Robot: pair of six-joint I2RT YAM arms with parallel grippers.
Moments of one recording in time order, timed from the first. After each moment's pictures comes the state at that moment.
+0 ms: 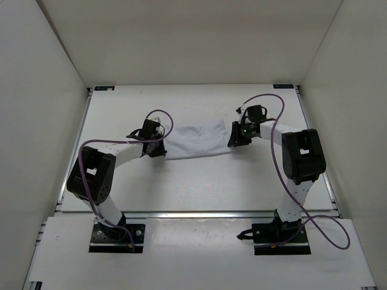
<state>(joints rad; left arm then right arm) -0.38 1.67 0.91 -0.20 0.00 -0.50 0.19 1.90 1.18 -0.30 -0.43 0.16</state>
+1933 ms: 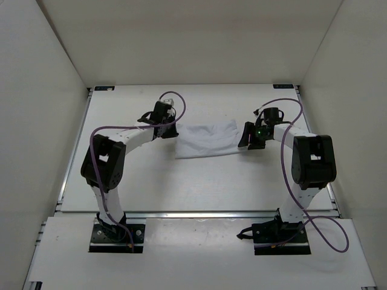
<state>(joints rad) -0.43 1.84 1.25 -0.23 0.02 -0.46 0.05 1.81 1.09 -0.35 -0.41 0.19</state>
